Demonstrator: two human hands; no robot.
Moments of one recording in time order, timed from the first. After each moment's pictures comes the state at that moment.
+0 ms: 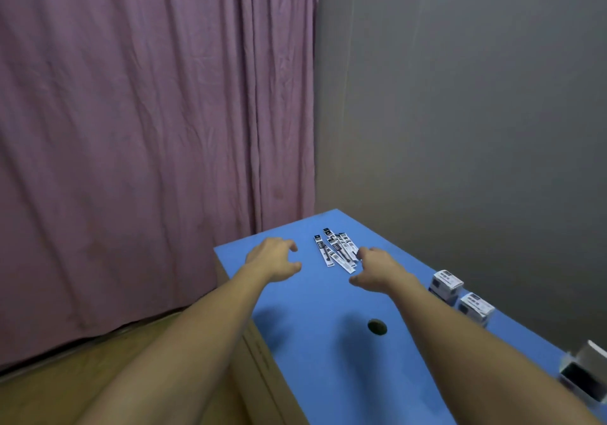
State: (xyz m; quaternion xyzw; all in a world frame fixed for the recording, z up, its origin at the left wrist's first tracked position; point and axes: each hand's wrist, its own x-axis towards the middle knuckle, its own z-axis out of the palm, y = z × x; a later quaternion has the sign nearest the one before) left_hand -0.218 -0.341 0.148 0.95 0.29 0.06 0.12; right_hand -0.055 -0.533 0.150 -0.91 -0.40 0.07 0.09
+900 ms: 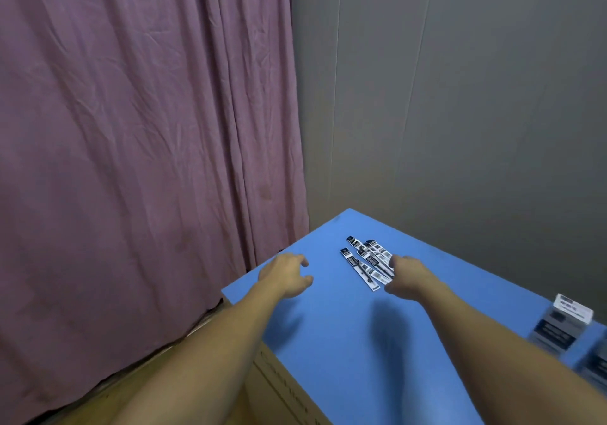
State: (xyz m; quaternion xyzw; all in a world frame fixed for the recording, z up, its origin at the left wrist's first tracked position) left_hand -0.142 -0.124 0.088 0.96 0.22 -0.01 0.17; right_hand 0.008 -0.365 0.094 -0.96 -0.24 0.11 0.08
